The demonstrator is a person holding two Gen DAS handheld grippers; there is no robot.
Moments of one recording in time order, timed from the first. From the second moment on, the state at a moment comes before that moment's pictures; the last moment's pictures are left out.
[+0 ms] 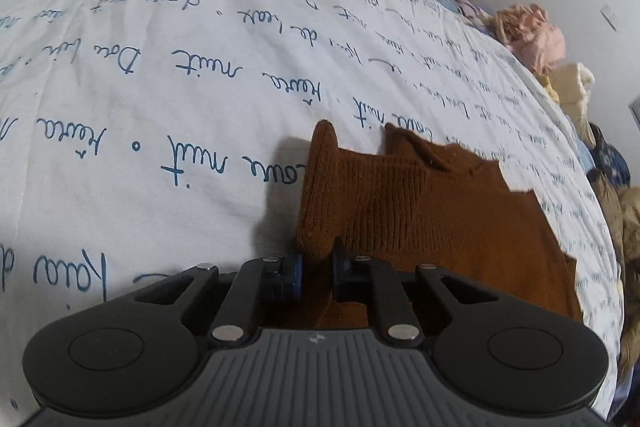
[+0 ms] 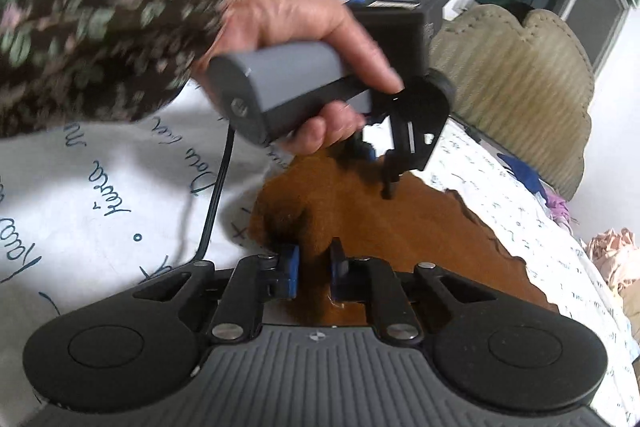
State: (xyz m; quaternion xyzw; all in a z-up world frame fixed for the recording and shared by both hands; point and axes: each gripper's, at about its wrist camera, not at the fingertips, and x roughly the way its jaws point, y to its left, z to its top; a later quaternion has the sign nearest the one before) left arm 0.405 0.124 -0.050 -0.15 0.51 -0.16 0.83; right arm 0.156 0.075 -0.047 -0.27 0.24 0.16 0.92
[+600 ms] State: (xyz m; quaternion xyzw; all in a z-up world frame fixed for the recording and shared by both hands) left arm 0.386 0.024 0.014 -0.13 0.48 -0.15 0.85; right arm 0.136 -0.031 -0.013 -0.16 0.22 0.12 0.95
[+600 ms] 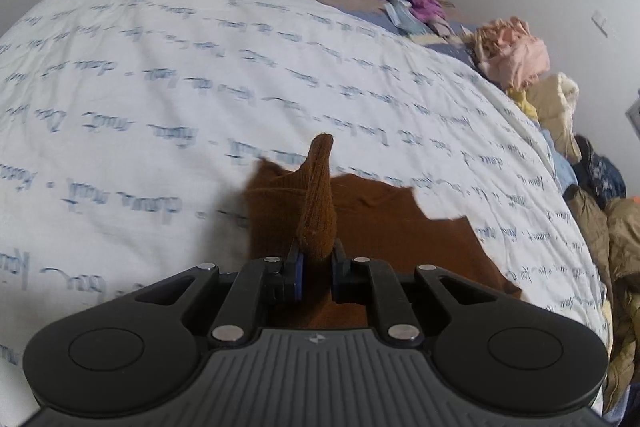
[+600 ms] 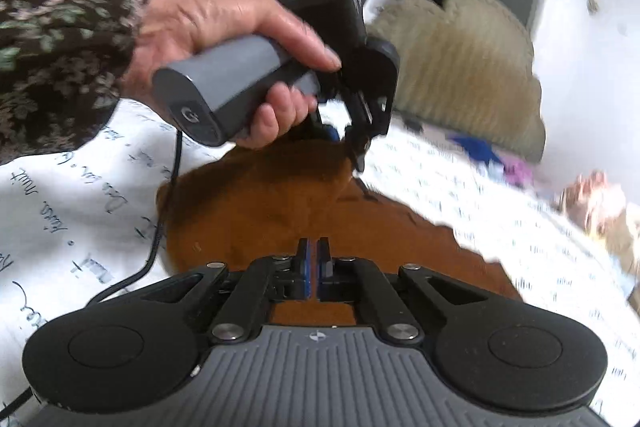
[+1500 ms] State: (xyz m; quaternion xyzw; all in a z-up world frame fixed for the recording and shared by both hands) left arm 0.390 0.113 -0.010 -0.13 0.50 -0.20 0.83; right arm 0.140 -0.047 -0.007 -0.12 0.22 0.25 0.94
